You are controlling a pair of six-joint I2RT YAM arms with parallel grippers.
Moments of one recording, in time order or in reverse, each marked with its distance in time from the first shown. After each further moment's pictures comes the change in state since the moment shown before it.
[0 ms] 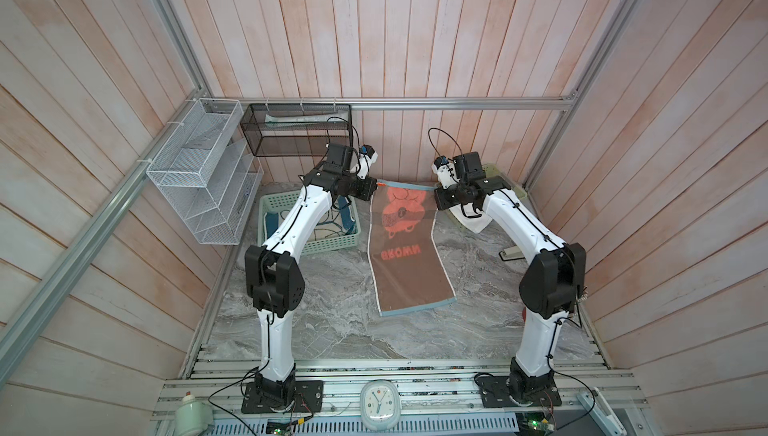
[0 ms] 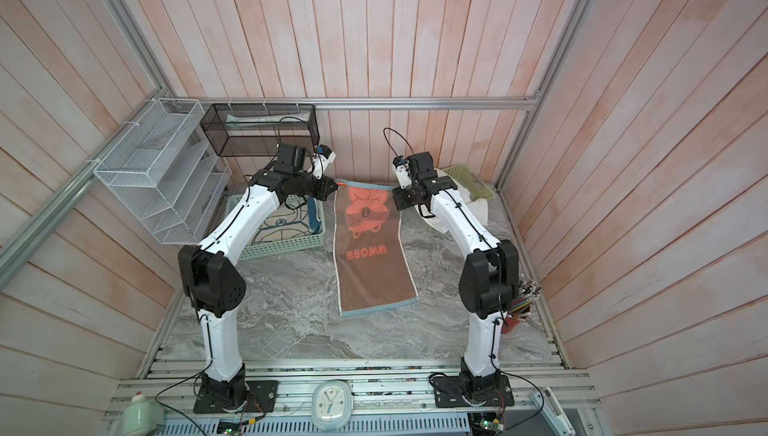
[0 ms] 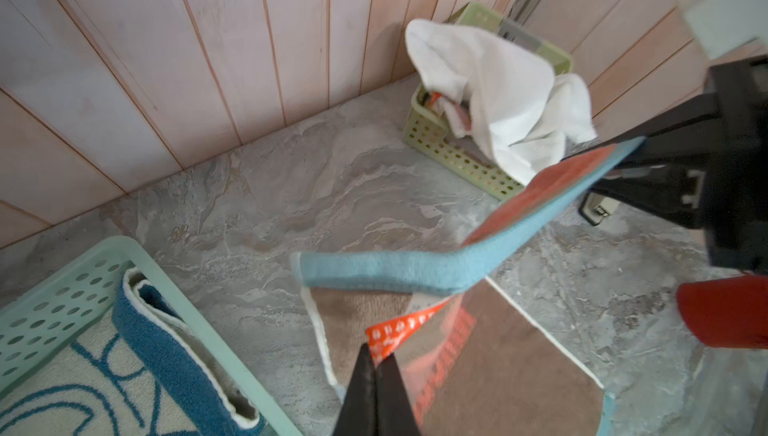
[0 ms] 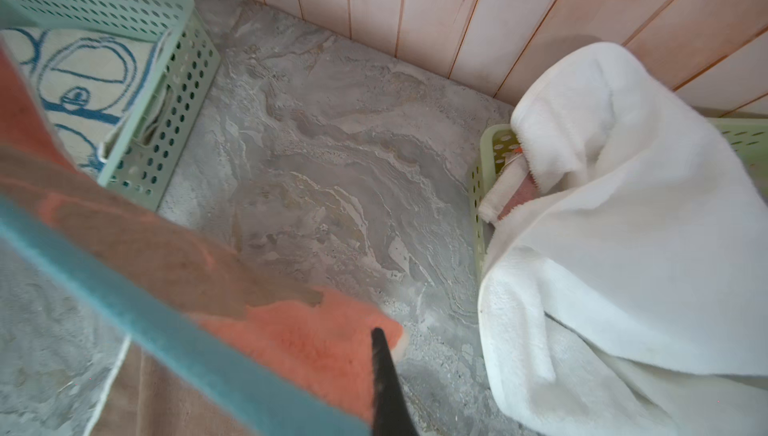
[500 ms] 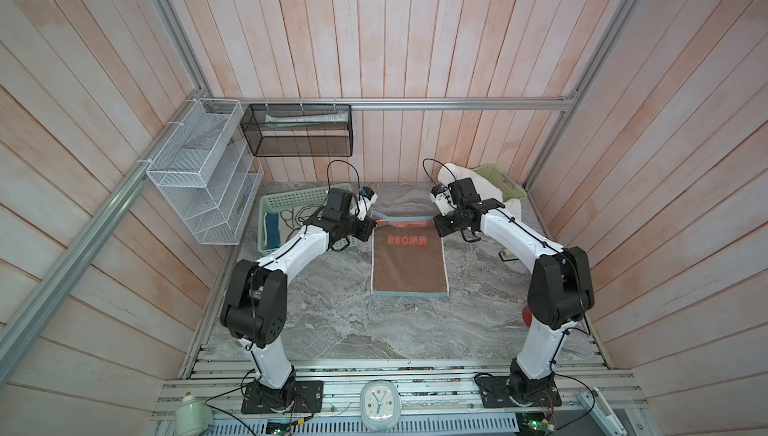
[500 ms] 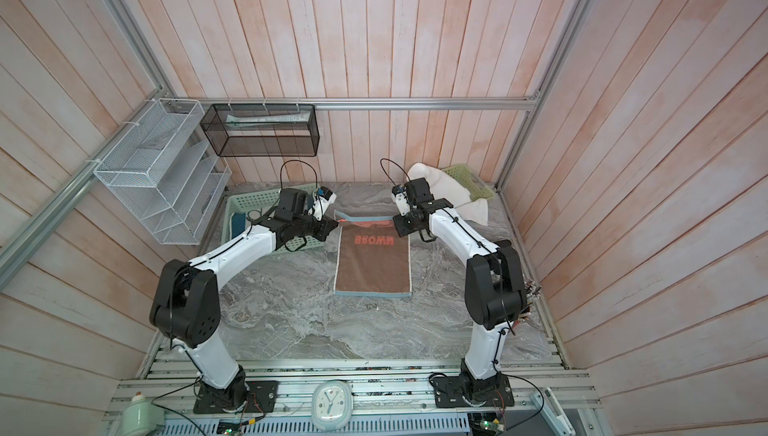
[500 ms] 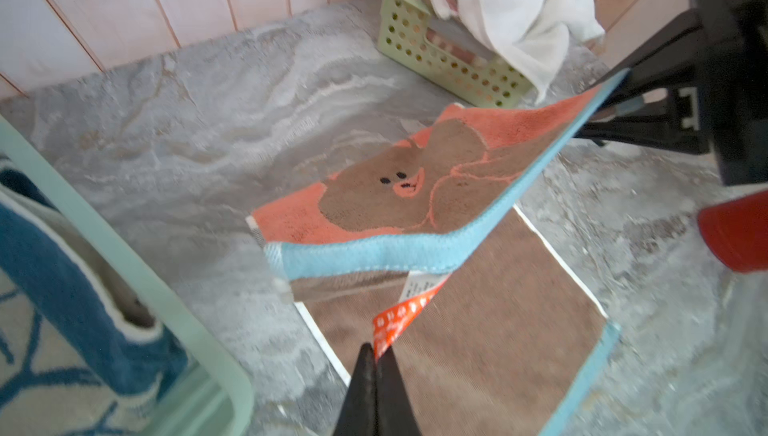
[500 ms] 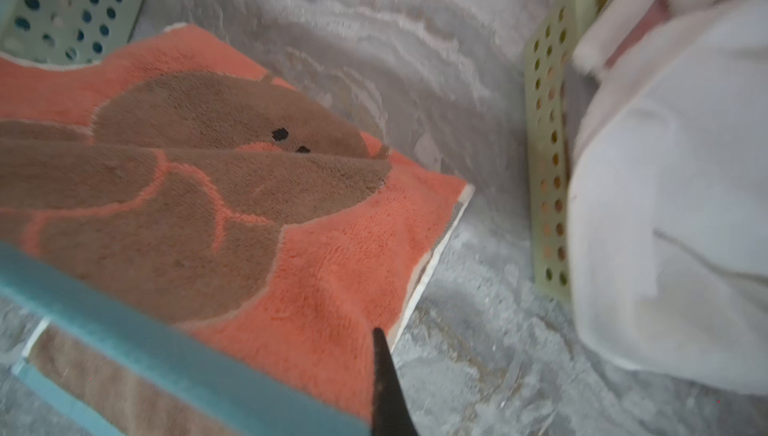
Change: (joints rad) left arm -0.057 -0.361 -0.803 0.465 0.003 -0.027; right arm 0.029 -0.172 -0.415 0.093 0.013 0.004
